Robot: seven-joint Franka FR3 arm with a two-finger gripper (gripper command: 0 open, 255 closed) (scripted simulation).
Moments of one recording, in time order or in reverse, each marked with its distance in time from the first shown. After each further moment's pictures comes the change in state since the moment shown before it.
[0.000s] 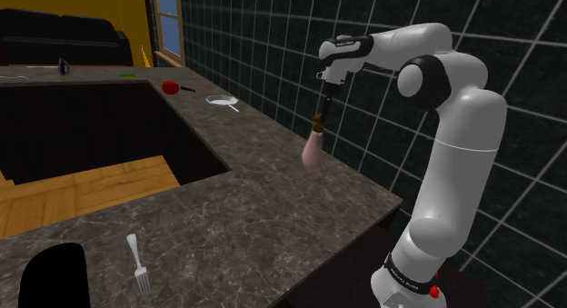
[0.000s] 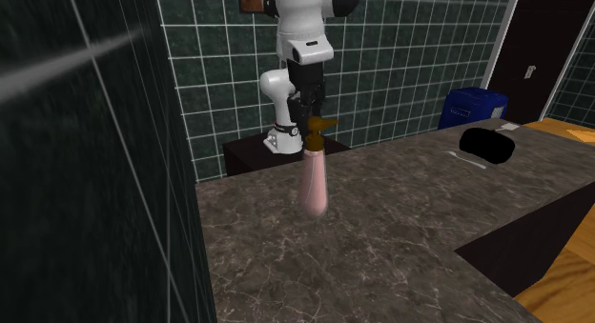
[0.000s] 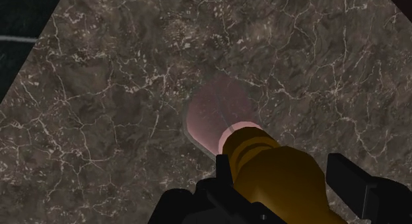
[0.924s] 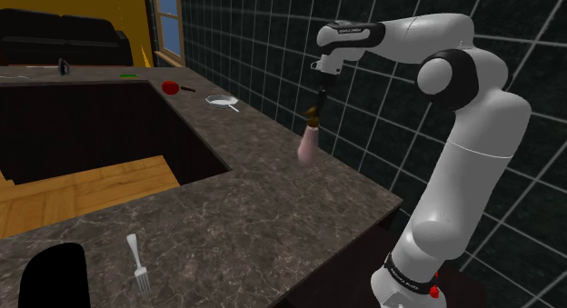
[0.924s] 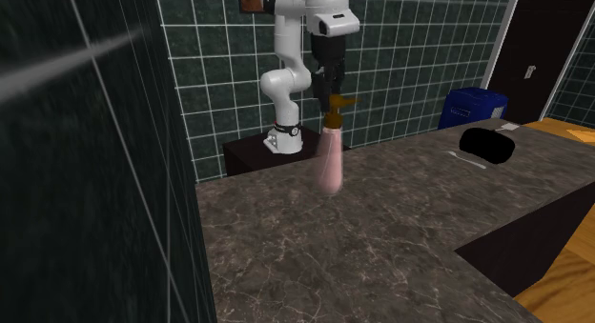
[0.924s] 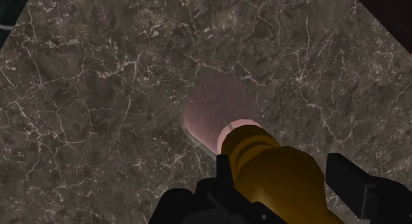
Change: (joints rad) arm 0.080 -0.125 0.044 -0.034 -0.051 -0.056 0.140
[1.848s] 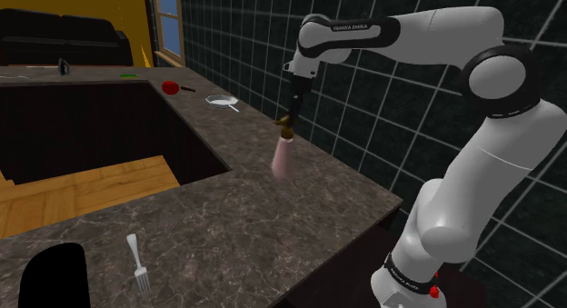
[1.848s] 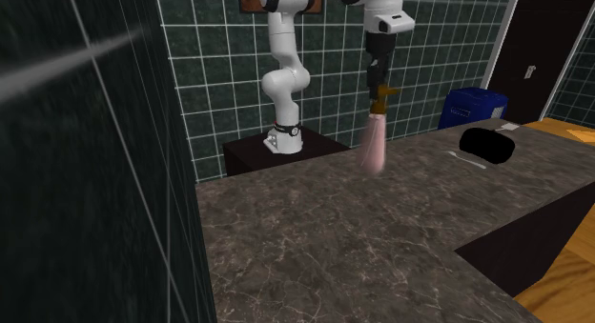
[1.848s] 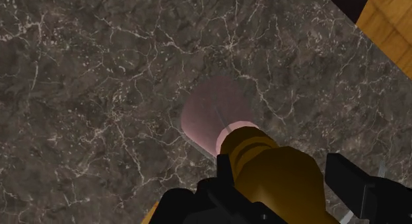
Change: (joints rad) arm 0.172 -0.195 0.188 -0.226 -0.037 0.096 0.359
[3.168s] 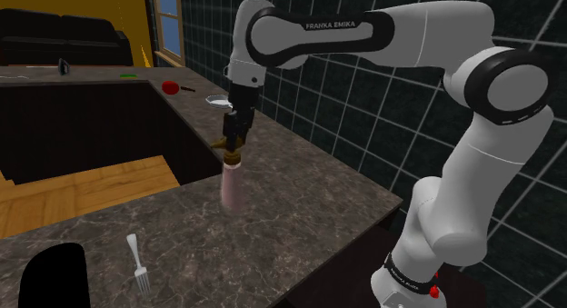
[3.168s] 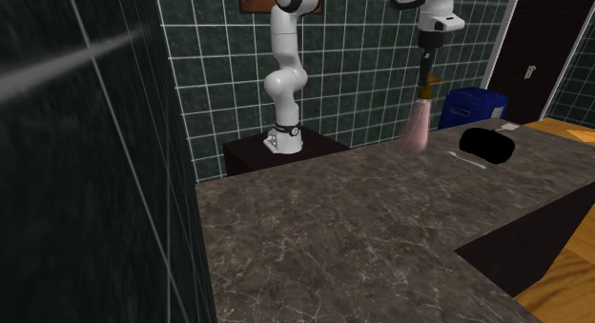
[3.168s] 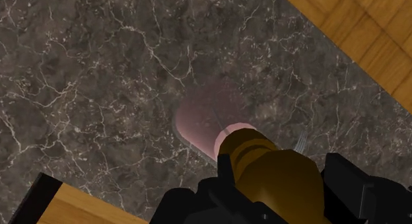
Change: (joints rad) arm 0.212 0.077 0.271 0.061 0.044 0.088 0.464
